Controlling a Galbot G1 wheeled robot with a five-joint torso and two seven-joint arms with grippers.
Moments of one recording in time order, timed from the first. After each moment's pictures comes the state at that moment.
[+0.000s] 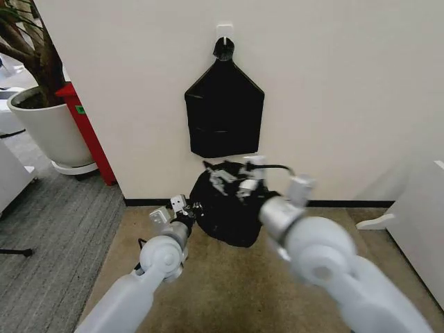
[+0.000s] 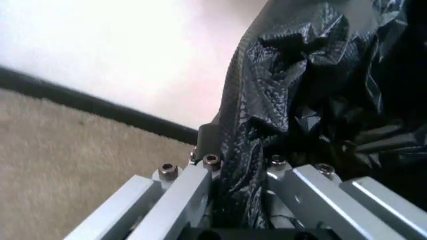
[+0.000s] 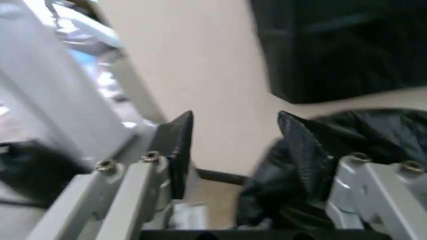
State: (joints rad) left arm 1.00 -1.12 -0.04 -1.89 -1.04 0.20 -0.53; right arm -0.68 1.15 -0.18 2.19 1.14 -0.47 0.73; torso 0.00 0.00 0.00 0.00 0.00
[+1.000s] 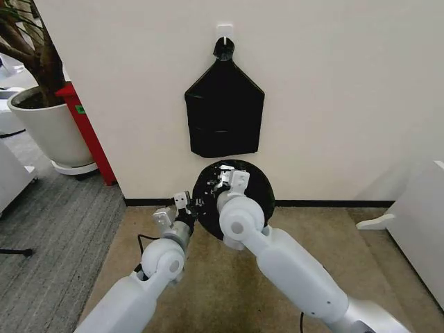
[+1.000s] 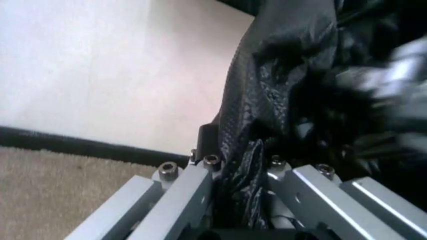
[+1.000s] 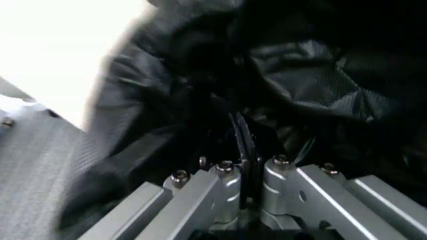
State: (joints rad) left arm 1.05 -1.12 -0.04 -1.94 -0.86 0.17 -0.44; right arm -0.60 1.39 -0.26 1.79 1.14 -0.48 1.02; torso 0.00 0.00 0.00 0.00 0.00
